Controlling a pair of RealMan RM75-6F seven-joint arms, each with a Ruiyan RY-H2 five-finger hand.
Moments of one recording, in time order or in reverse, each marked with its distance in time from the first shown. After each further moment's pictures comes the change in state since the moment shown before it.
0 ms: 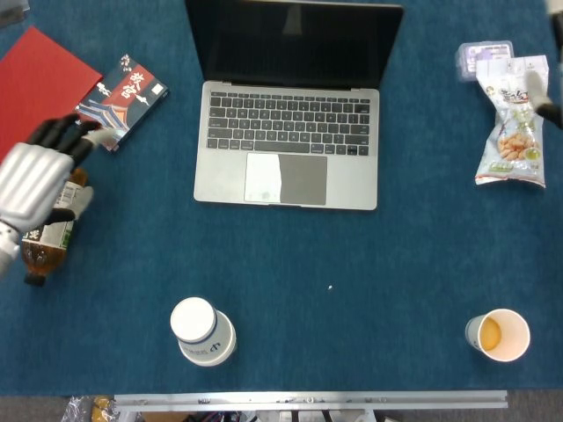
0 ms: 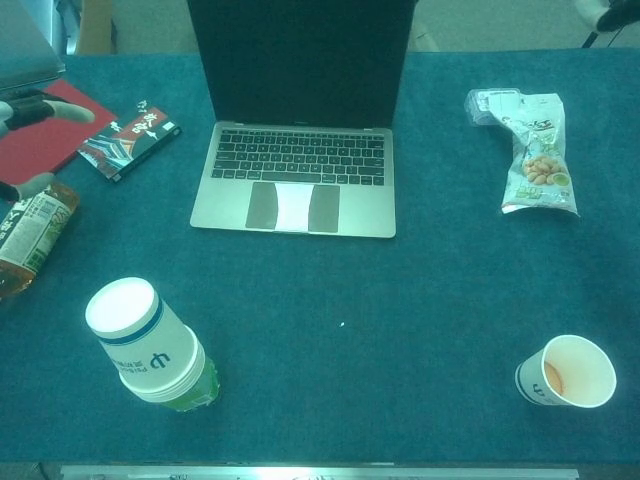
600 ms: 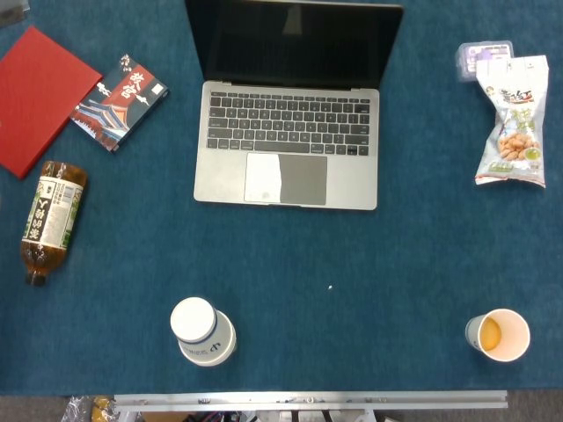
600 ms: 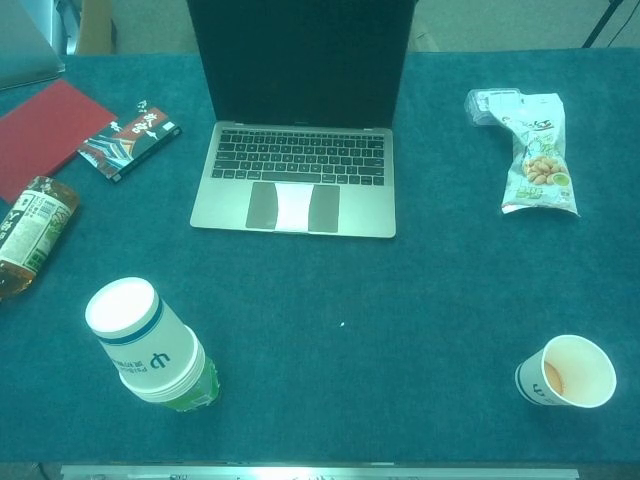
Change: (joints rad) left arm 0.234 0.070 -0.026 -0.050 -0.064 0.281 0.009; right arm -0.287 0.062 -0.139 0.024 -0.174 0.137 0.257
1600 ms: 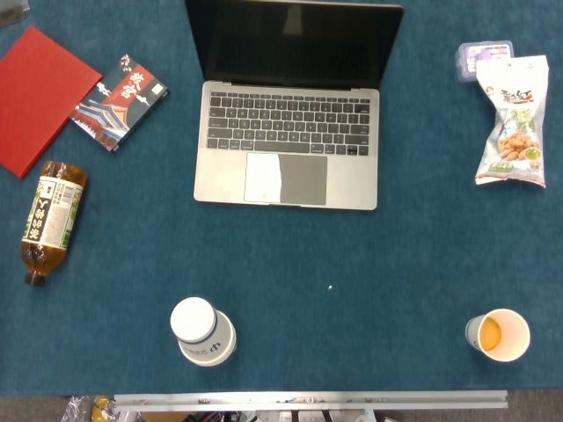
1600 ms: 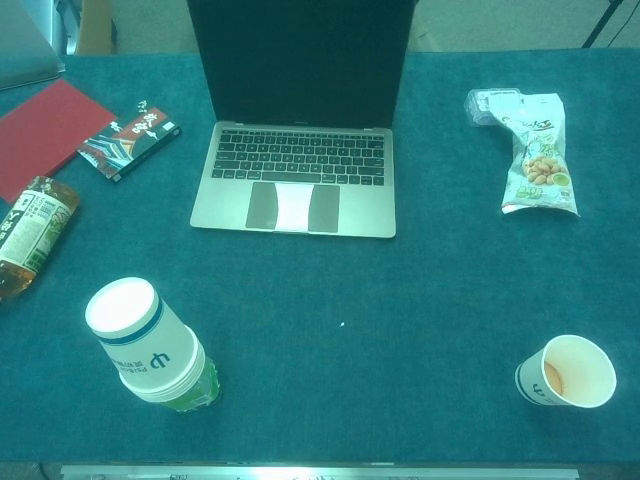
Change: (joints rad) left arm 0.250 -0.021 0.023 0.061 0.086 0.203 -0.079; right arm -0.205 0.008 -0.027 0.084 -0.093 0.002 0.197
